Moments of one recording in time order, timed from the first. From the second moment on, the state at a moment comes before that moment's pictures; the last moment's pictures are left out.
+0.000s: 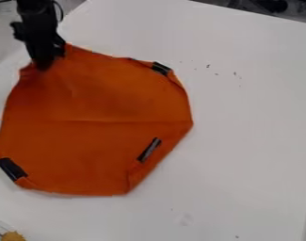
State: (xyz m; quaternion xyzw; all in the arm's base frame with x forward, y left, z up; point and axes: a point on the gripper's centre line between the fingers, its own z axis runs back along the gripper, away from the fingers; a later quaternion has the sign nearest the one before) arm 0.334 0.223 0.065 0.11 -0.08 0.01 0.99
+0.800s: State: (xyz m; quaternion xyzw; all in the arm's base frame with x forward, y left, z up) arm 0.257 0.071 0.025 0.04 -0.11 0.04 0.99
